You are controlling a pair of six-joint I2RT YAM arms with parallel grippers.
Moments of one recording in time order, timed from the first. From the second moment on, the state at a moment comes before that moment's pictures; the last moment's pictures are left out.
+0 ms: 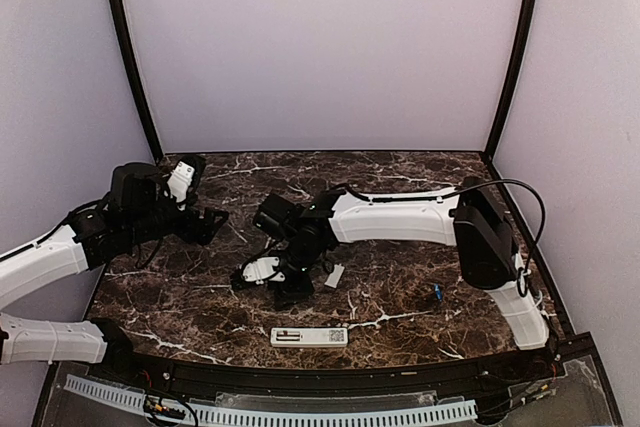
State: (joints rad) left arm -0.56 0.95 0.68 -0.23 -0.07 0.01; right arm 1.14 2.30 1.93 -0.84 -0.31 -0.75
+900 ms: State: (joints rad) left arm -0.56 0.94 0.68 -0.22 -0.02 0.01; right arm 1.12 2.33 1.88 -0.82 -0.25 -0.75
